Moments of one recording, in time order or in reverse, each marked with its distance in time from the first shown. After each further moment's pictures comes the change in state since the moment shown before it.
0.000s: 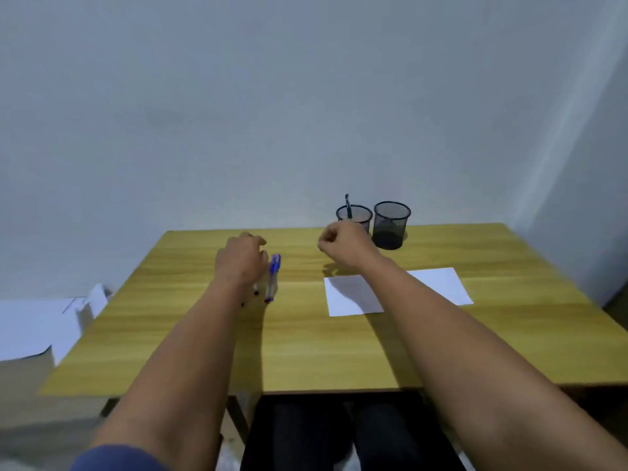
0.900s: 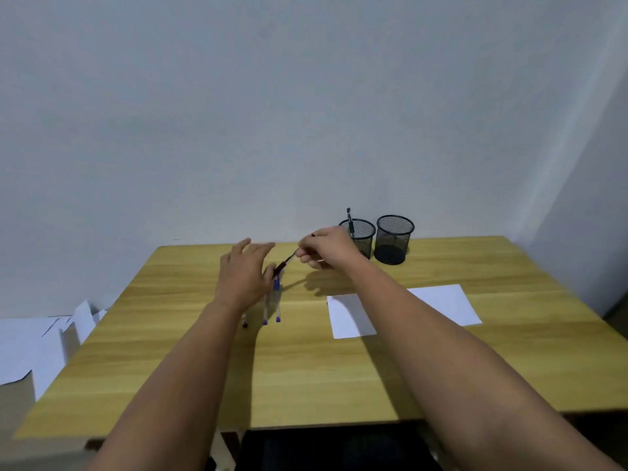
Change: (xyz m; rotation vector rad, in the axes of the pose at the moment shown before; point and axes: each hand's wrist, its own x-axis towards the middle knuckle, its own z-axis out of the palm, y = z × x) left_hand 0.012 -0.012 0.018 -0.115 0.136 0.199; right_hand 0.032 -0.033 0.017 0.711 -0.118 0.259
